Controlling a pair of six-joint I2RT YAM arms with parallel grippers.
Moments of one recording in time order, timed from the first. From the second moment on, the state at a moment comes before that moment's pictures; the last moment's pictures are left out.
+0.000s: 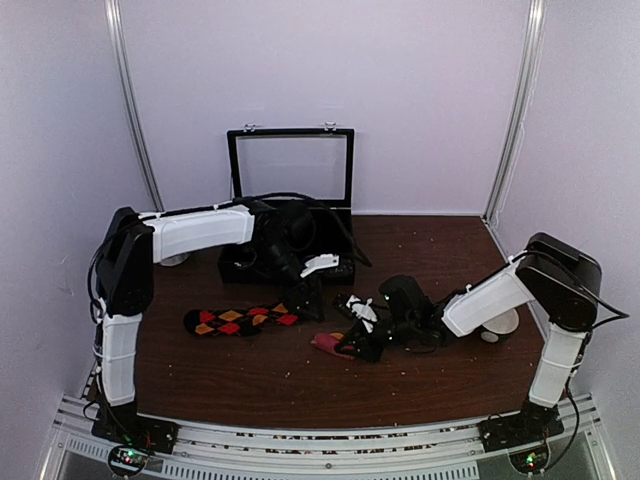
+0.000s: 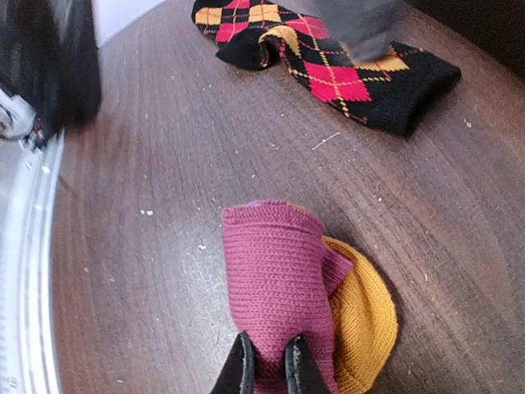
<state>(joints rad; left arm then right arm) -0.77 2.12 1.79 -1.00 0.66 0.71 0.84 1.84 0.76 0.38 -0.46 0.05</state>
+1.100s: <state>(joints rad) -0.76 1.74 1.38 -0.66 0.29 0.72 0.75 1.91 0.81 0.36 -0.68 0.34</state>
